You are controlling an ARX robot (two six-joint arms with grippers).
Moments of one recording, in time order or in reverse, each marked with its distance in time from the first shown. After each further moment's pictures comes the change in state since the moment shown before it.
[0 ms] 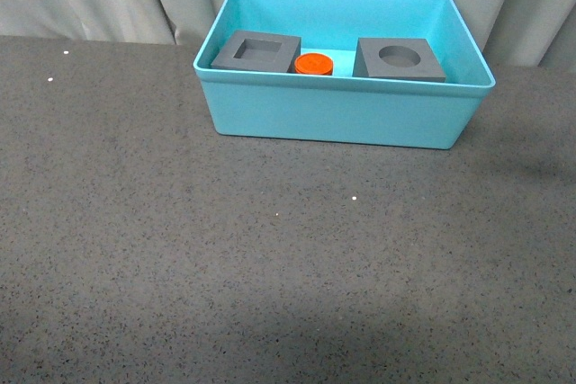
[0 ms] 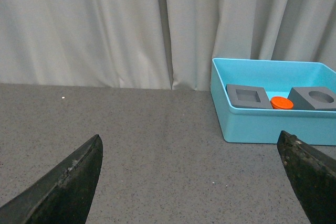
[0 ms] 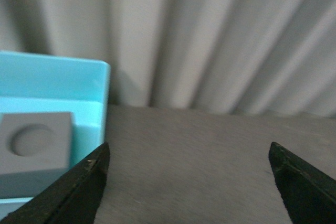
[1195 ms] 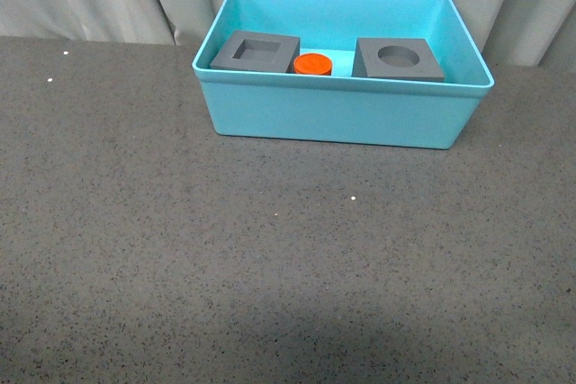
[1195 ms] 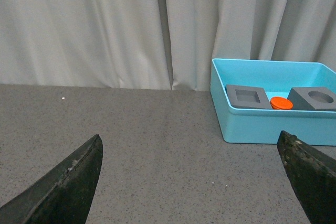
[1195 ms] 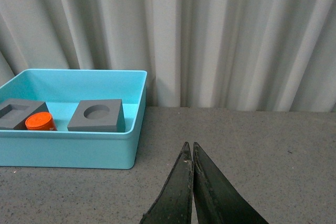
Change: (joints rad) left arm 0.000 0.000 0.000 0.000 -0.002 0.000; right arm -0.202 -0.798 -0.615 0.013 -0.390 0.101
